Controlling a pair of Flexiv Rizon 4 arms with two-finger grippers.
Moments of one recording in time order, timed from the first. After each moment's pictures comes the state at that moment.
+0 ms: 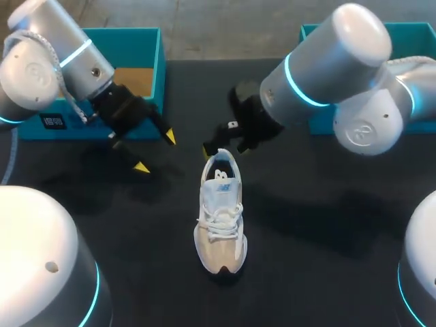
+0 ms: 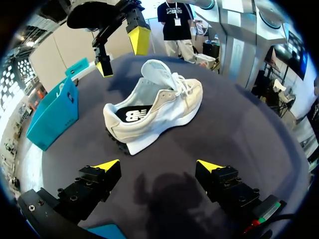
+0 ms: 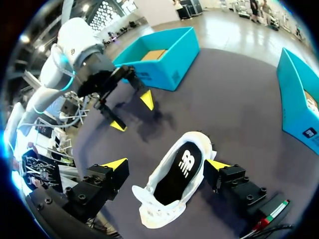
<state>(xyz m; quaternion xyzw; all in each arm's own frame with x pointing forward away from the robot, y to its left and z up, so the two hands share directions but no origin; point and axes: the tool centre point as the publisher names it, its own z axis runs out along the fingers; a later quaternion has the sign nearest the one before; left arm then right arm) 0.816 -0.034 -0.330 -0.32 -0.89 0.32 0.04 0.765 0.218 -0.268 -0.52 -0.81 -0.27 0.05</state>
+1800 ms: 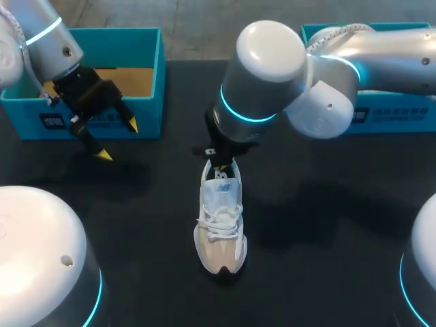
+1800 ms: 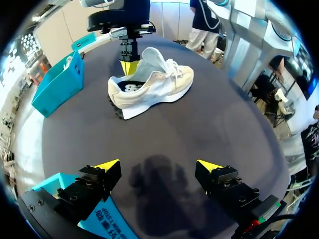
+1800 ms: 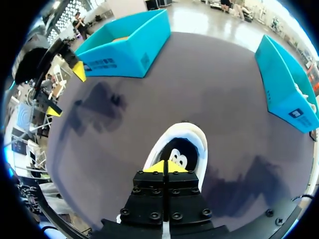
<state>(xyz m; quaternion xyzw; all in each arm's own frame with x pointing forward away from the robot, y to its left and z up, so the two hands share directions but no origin) 0.827 0.046 -0.298 -0.24 -0.94 0.23 0.05 0.775 0.230 -0.323 -0.60 -0.78 -0.16 -0.03</state>
